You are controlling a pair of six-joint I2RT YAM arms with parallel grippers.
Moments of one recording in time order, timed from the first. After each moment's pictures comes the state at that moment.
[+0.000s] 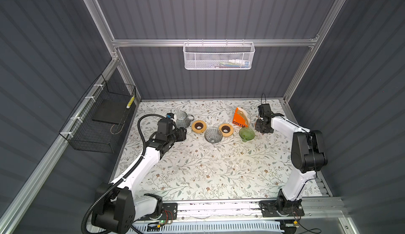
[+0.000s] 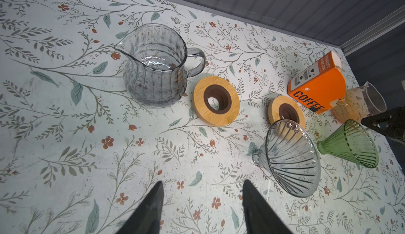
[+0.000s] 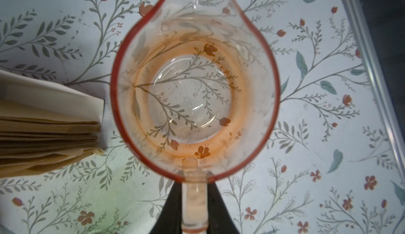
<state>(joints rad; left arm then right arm) -0.30 1.23 0.84 -0.26 0.10 -0.34 0.12 1.86 1.30 -0.58 0.29 0.38</state>
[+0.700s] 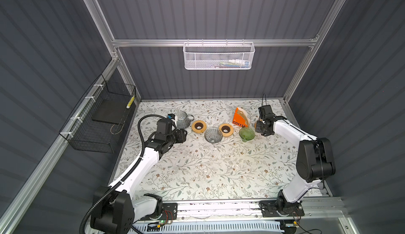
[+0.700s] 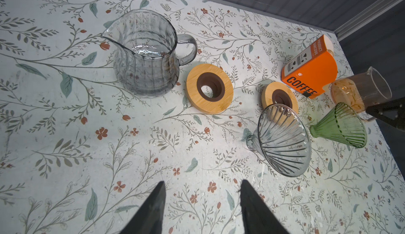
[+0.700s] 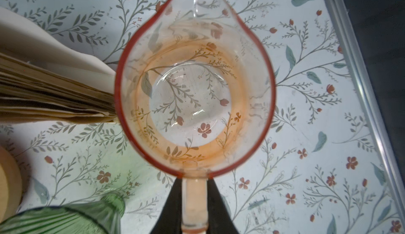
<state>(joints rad) -0.30 1.21 0.86 -0.35 0.16 -0.31 0.16 1.69 1.19 -0.59 0.29 0.37</state>
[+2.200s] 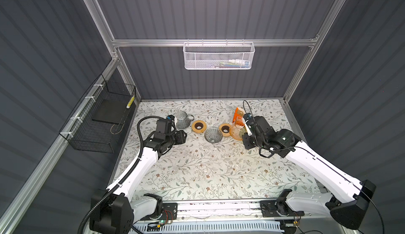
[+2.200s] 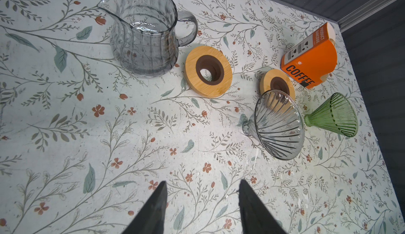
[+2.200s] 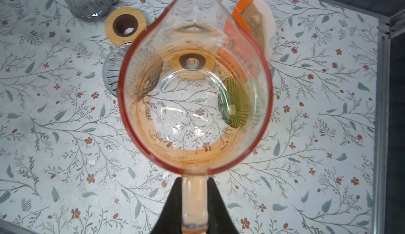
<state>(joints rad) -0.30 1.19 0.89 -0.47 0.18 -0.35 0.76 1.22 1.25 -0.94 0.27 0.28</state>
